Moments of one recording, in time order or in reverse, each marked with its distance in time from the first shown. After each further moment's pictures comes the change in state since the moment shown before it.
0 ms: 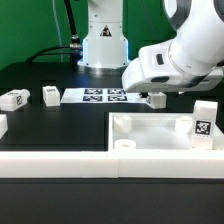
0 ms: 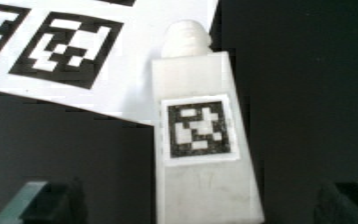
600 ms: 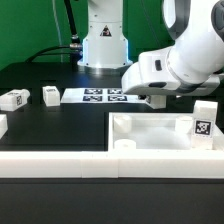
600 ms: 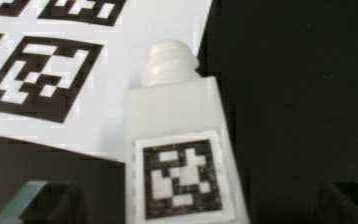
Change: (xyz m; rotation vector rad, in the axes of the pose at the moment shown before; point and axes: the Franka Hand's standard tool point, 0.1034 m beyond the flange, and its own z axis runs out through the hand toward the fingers) arm -0.004 -0.004 0.018 -0.002 -0.033 0.033
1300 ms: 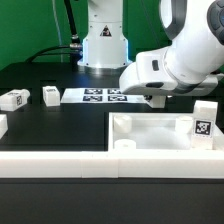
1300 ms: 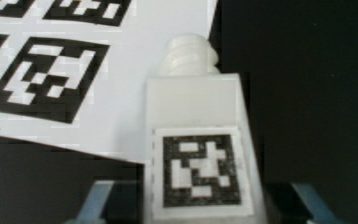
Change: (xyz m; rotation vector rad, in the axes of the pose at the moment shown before) arm 0.000 0.004 0.000 0.007 -0.001 0.006
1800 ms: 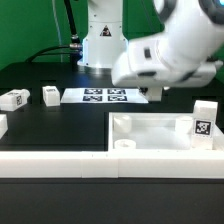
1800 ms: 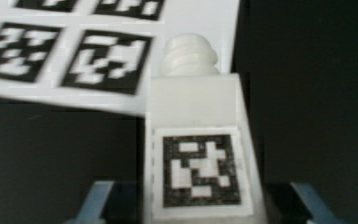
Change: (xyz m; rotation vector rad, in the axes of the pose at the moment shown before) arm -0.004 0.041 -0.061 0.054 0.051 0.004
